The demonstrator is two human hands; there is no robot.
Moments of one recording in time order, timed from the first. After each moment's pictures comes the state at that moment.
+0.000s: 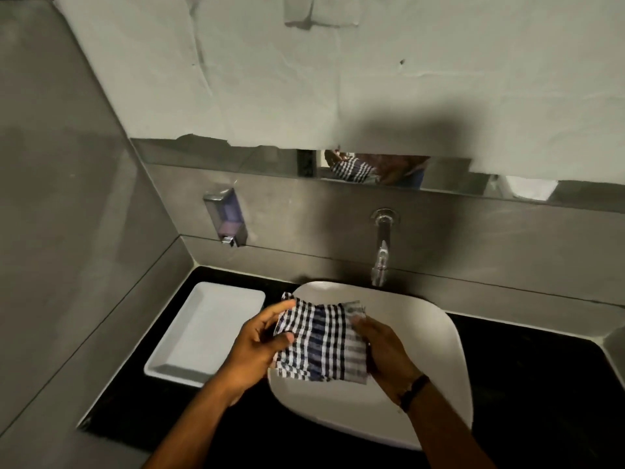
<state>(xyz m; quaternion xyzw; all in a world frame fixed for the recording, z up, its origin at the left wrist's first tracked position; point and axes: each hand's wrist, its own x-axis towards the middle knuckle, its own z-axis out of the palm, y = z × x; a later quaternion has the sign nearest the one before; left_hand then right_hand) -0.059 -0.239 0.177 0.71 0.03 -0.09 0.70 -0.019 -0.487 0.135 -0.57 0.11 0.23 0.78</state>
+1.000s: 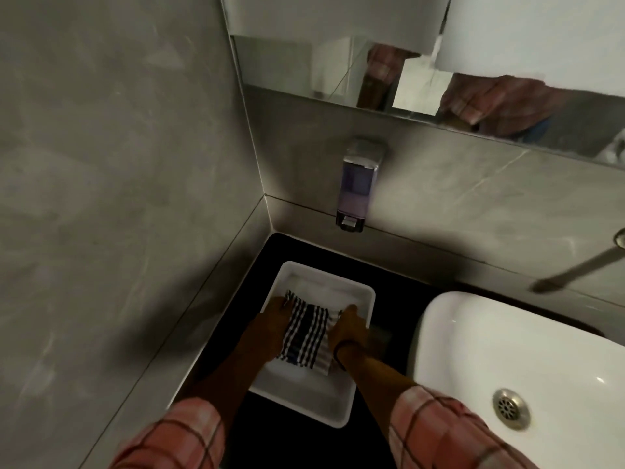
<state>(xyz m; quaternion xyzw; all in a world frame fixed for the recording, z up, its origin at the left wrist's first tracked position) 0.071 0.053 -0.027 0.96 0.05 -0.16 0.23 0.116 -0.124 -0.033 -0.90 0.16 0.28 0.31</state>
